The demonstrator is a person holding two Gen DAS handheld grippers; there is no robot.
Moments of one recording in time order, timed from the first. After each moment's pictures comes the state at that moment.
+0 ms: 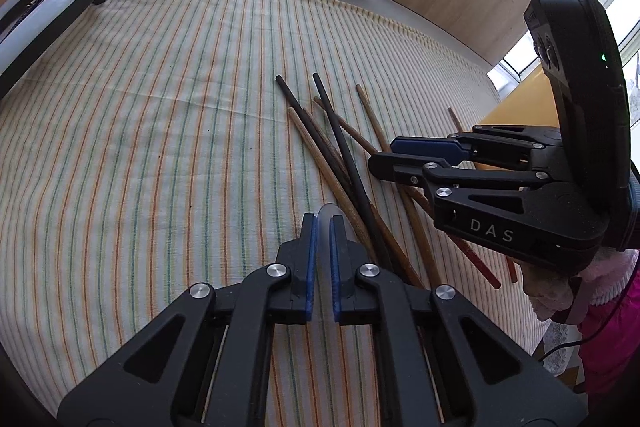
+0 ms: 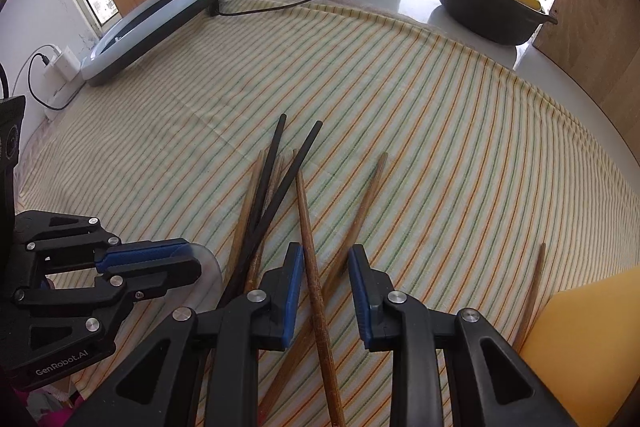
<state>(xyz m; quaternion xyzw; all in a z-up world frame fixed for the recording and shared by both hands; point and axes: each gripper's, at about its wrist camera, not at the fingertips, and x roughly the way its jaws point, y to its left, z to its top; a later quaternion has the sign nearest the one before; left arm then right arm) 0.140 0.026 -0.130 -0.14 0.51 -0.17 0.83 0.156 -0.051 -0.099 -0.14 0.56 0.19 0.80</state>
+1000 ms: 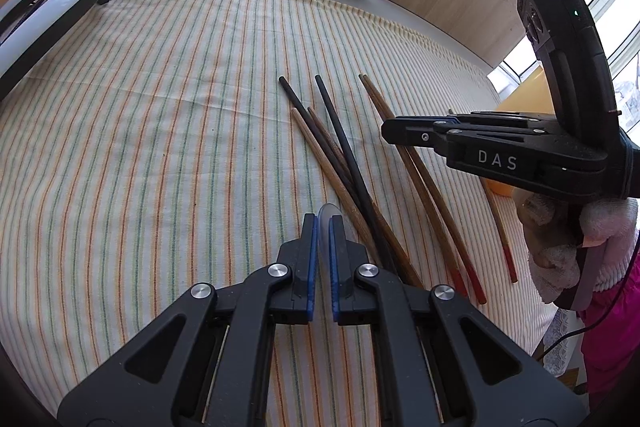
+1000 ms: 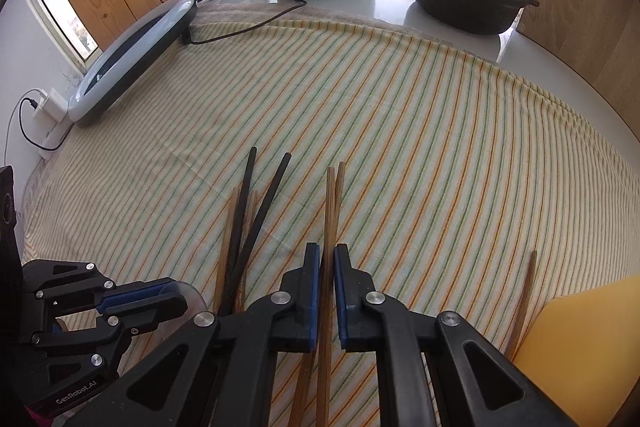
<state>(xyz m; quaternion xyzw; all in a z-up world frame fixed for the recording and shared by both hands) 0.140 0.029 -0.129 -0.14 0.50 -0.17 0.83 0.176 -0.069 -0.092 -0.07 0.57 0.17 0.80</state>
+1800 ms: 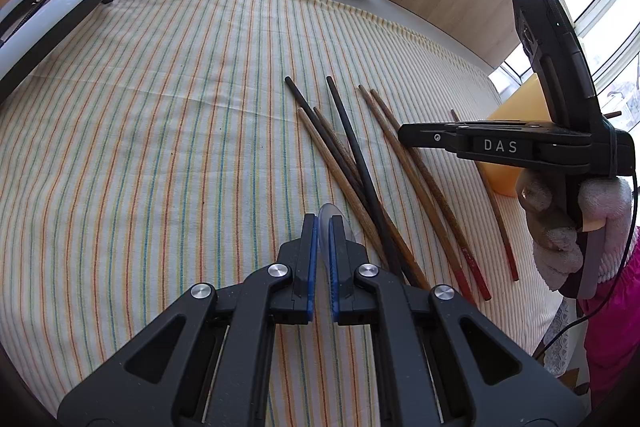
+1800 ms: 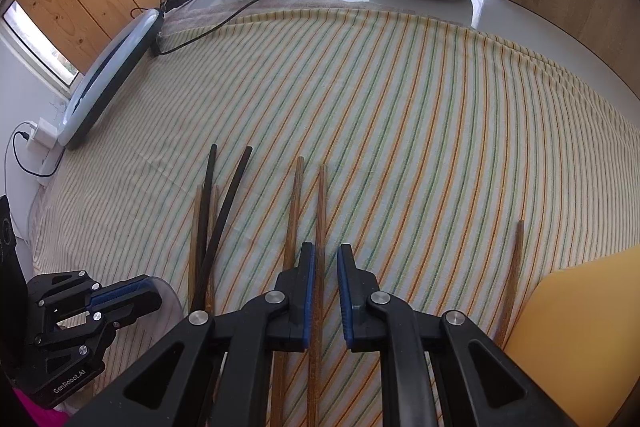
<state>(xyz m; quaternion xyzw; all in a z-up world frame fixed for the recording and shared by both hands) 0.137 0.032 -0.128 -0.14 0.50 -0.16 0.84 0.186 -0.095 -0.100 -0.04 0.59 0.14 0.79</state>
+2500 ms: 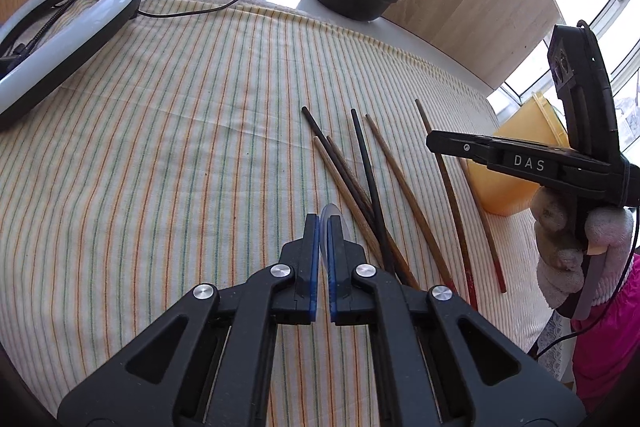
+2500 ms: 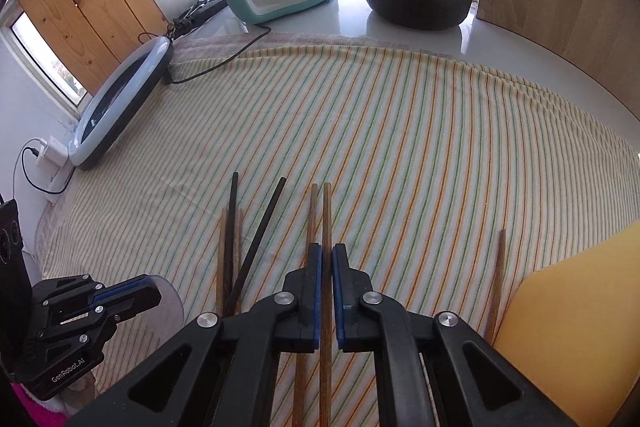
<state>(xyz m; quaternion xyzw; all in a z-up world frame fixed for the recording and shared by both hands) 0.130 0.055 -0.104 -0.16 0.48 -0.15 0.85 0.167 -0.094 -0.059 -0.02 0.55 0.14 0.83</state>
